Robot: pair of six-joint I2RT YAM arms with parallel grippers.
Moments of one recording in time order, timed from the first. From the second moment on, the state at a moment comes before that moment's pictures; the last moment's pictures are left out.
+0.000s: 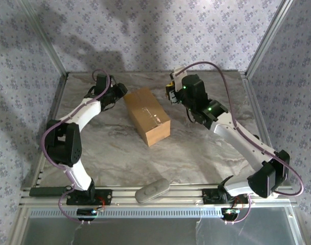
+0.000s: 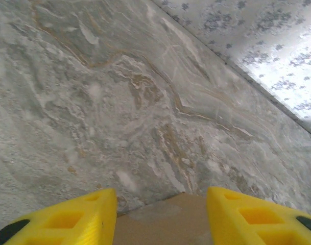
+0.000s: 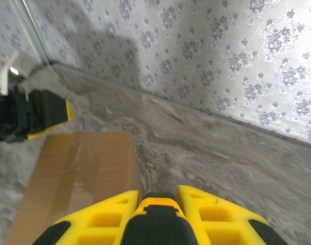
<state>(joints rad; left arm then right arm) -0.25 1.74 1.29 -0.20 0.11 -0.79 0.66 1.39 1.35 -0.34 0.20 0.03</state>
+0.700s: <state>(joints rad) -0.35 1.63 1.10 -0.08 0.15 -0.82 0.90 1.40 1.27 -0.47 0.47 -0.03</state>
